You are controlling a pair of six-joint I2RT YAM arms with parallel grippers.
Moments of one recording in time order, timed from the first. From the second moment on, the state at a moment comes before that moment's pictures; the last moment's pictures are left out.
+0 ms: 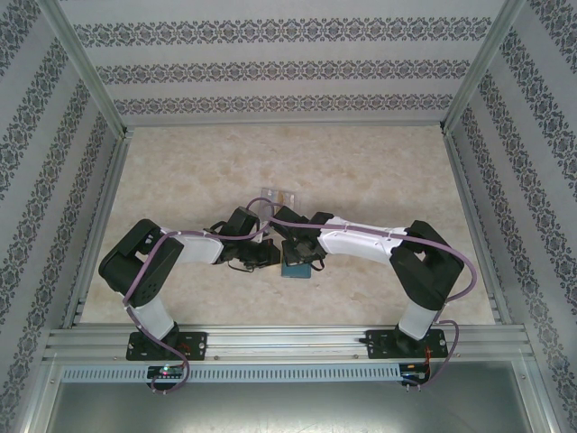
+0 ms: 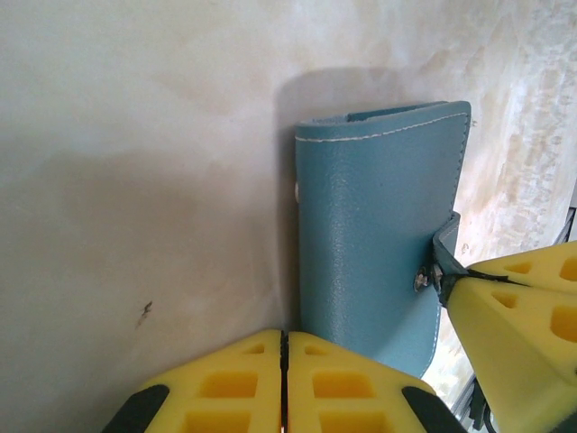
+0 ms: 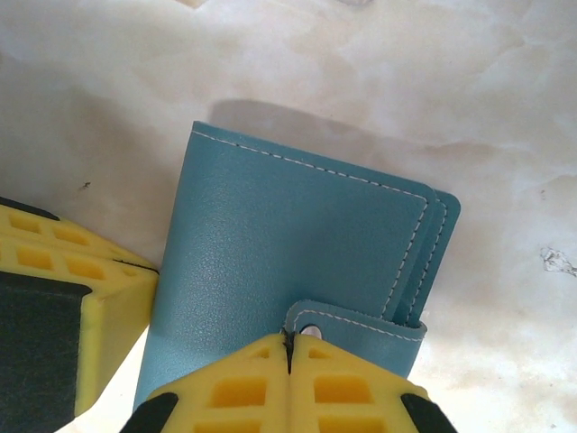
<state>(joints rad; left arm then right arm) -0.57 1.72 0.70 0.06 0.59 -0.74 0.89 1.74 1.11 -0.69 0.09 0.71</state>
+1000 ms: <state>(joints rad) -0.57 1.72 0.70 0.06 0.59 -0.75 0.90 1.83 1.18 -0.74 0.08 0.68</state>
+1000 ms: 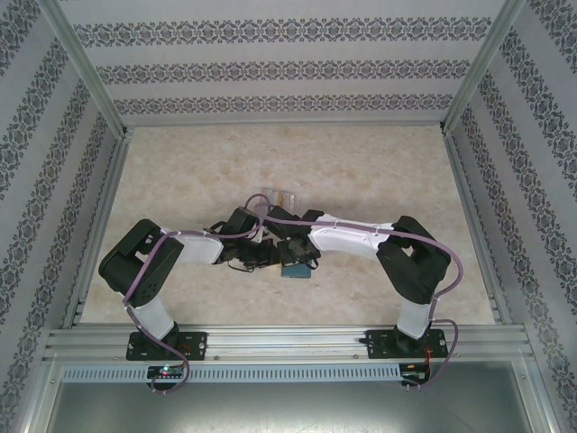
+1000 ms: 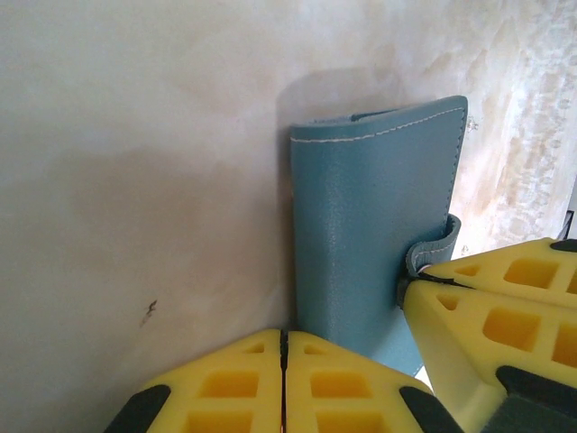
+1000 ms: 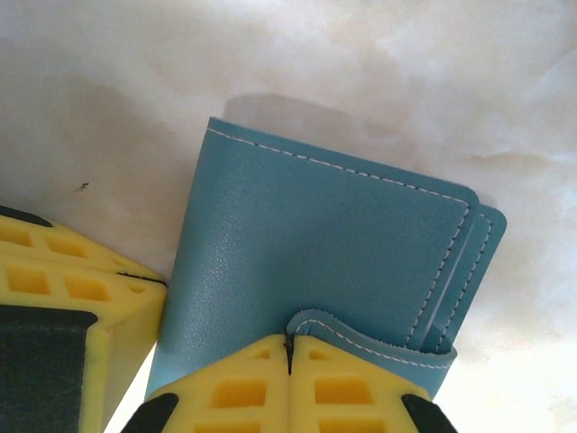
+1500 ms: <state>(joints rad) -0.57 1.70 0.69 0.06 0.59 -0.74 0.81 1.79 1.12 -0.67 -0.10 0.66</state>
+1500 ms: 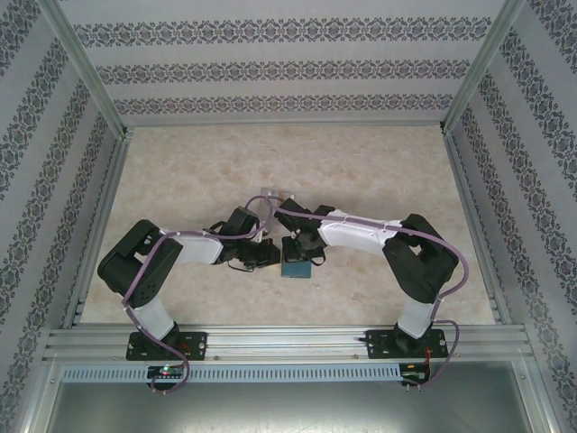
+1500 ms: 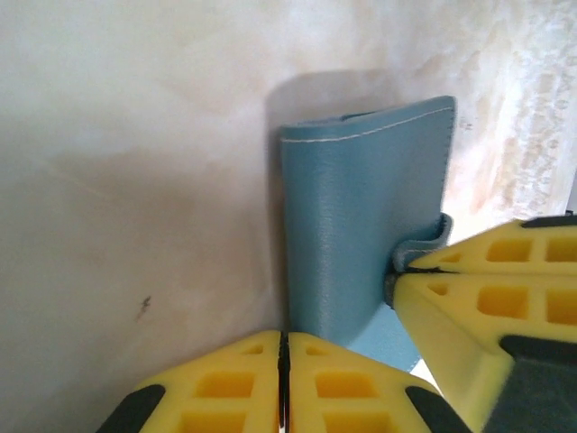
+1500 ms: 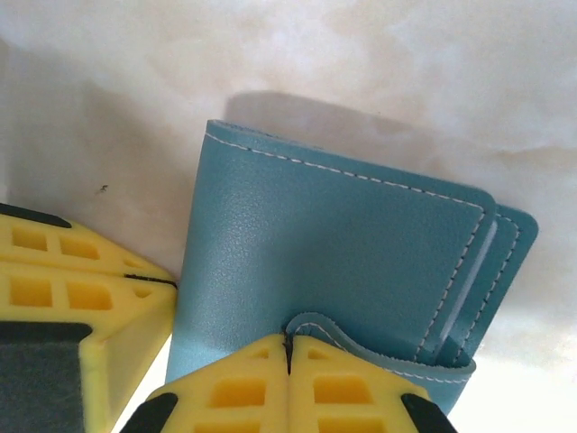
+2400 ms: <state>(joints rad) -0.48 0.95 0.83 -0.53 -0.12 -0.56 0.69 0.69 0.76 -0.45 0.56 0.29</state>
